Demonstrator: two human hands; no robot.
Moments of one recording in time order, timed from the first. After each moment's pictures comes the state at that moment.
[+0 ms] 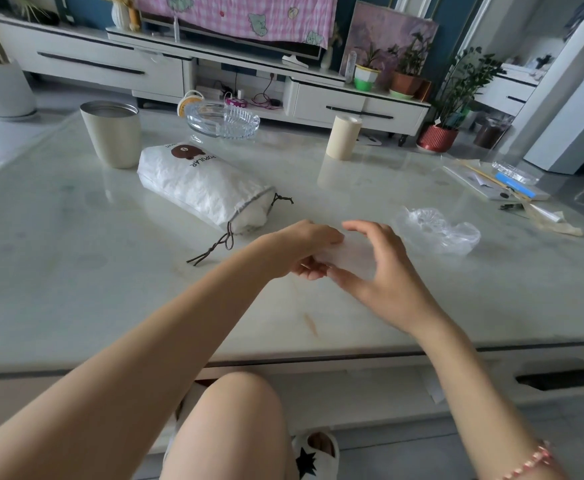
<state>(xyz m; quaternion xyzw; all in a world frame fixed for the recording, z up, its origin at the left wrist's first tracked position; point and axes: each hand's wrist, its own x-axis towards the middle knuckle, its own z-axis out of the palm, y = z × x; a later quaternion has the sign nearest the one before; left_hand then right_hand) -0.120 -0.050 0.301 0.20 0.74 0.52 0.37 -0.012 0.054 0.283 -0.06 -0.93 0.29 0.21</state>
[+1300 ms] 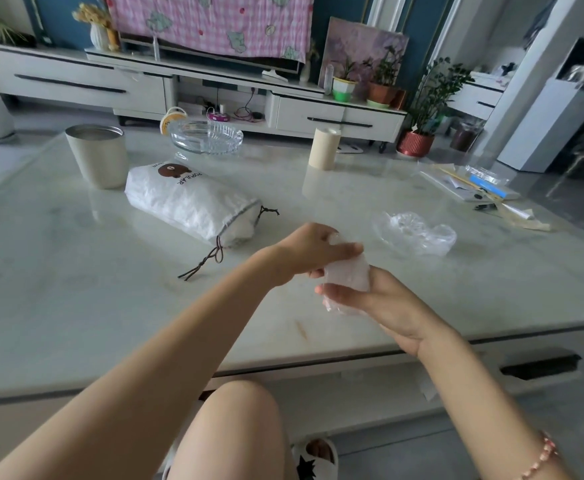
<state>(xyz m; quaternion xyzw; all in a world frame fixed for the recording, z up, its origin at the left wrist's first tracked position) -0.106 -0.046 0.310 0.35 0.75 0.49 0.28 0.008 0.049 0.288 -0.13 -0.79 0.60 0.04</state>
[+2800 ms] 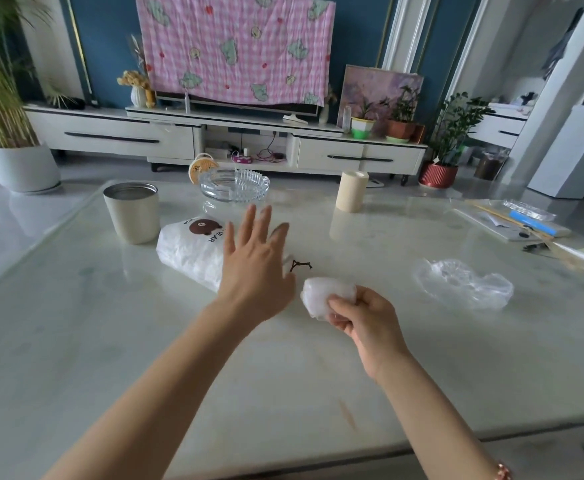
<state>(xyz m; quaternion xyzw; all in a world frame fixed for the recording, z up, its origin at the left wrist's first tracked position) -0.181 -0.106 0.312 0.32 0.92 0.18 -0.16 -0.095 0.028 0.263 -0.24 -0.59 0.73 0.24</state>
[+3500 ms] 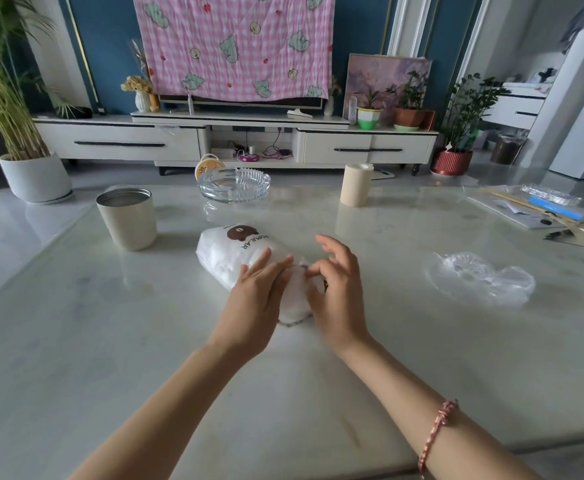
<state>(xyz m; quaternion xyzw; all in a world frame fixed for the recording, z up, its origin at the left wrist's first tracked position) -0.180 -0.101 0.266 0.36 0.80 0.46 -0.12 -0.147 0.029 0.242 -0.03 -0.85 0.30 0.43</state>
